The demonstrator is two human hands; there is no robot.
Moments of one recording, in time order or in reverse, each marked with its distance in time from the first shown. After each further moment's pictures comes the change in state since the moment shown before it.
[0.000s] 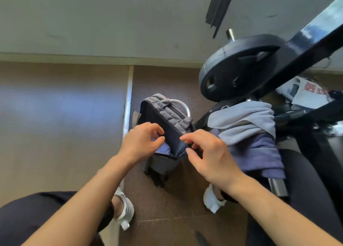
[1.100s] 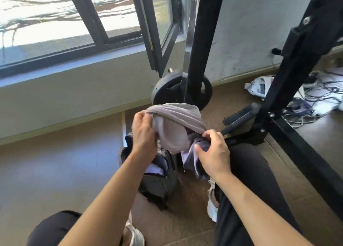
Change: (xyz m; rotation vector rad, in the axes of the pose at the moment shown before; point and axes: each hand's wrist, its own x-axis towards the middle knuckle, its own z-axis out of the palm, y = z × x) left_hand -0.002 0.204 -0.009 -1.077 0.389 -0.064; right_hand -0.075 0.068 -0.072 0.192 0.555 0.485
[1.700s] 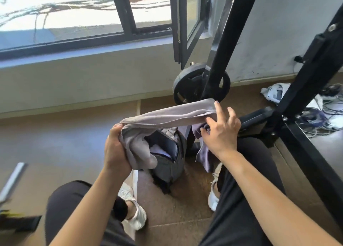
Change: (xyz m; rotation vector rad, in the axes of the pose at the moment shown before) left_hand -0.077 0.020 -0.139 -0.322 0.073 -0.169; right_hand 0.006 -0.020 0.002 -0.590 0.031 -0.385
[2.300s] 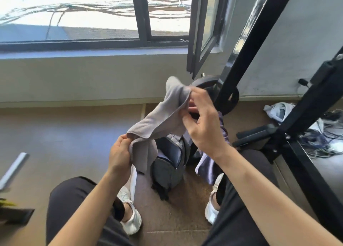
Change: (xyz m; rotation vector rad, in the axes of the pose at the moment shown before) left_hand -0.008 -0.008 -0.037 0.225 0.119 0.046; right_hand 0.021 -0.110 -0.098 0.949 0.111 -0.418
